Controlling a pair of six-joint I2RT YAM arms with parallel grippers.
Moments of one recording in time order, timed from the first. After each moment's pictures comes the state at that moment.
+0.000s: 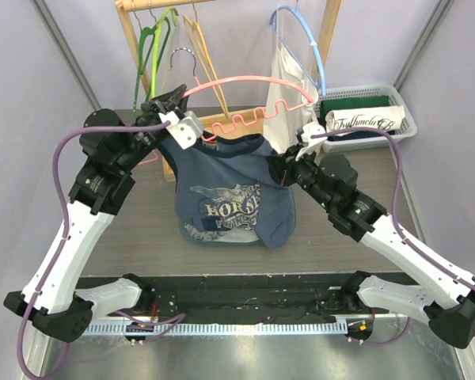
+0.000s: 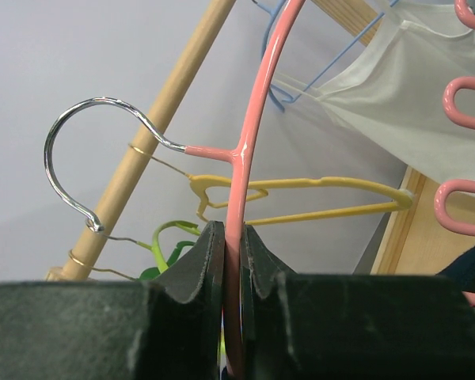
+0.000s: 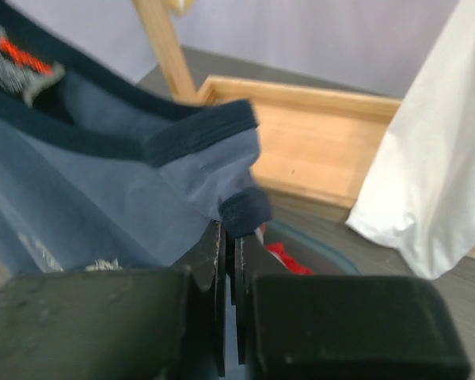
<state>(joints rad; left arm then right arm) -0.47 1.13 1.50 -0.19 0.28 0.95 0.72 1.01 1.00 -0.04 0.13 0.18</state>
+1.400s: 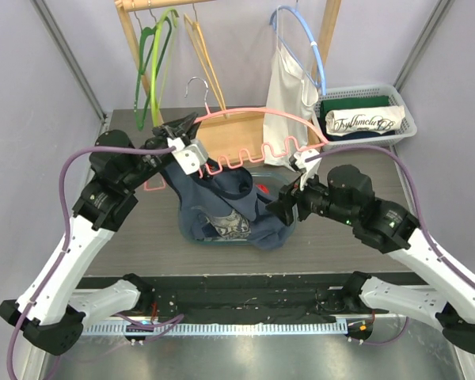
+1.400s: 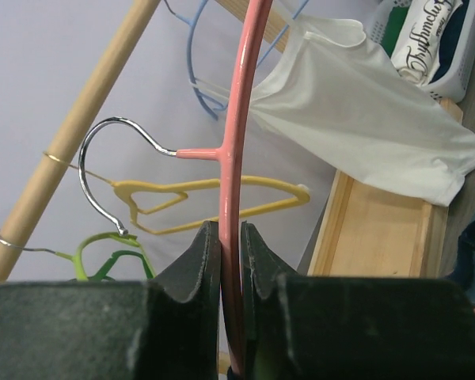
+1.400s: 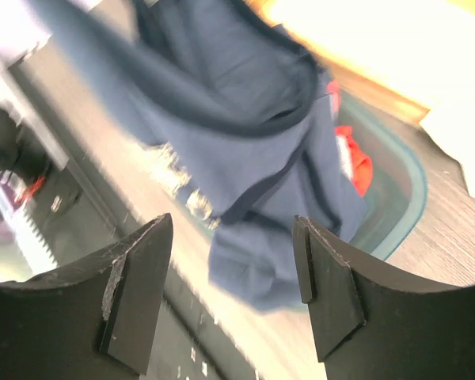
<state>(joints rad) -0.54 1.03 1.33 -0.21 0.31 0.91 0.84 0.88 1.10 -0.54 -0.03 0.13</state>
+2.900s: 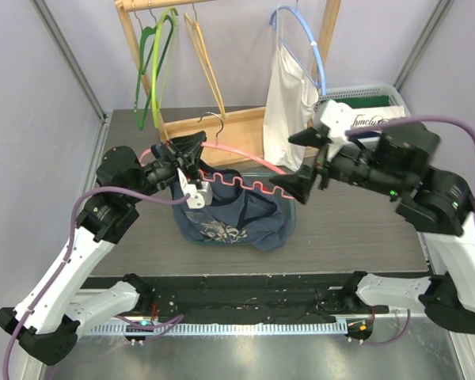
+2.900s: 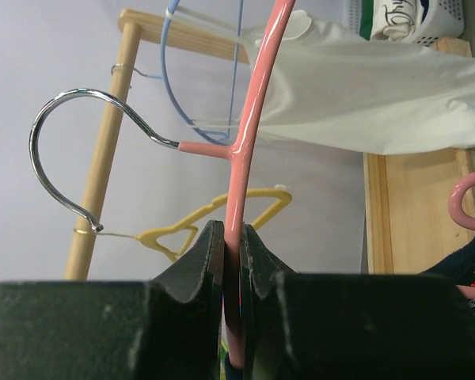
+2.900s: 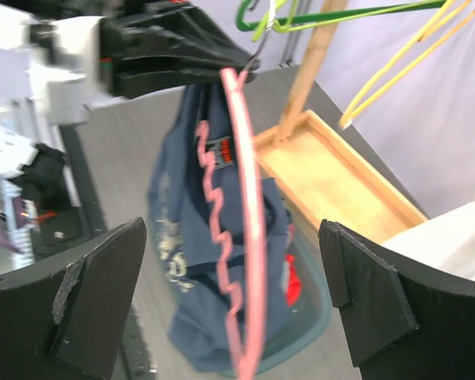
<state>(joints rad) -0.57 0.93 1.18 -0.22 0.41 1.31 0.83 1.09 1.82 -0.84 -0.24 -0.18</state>
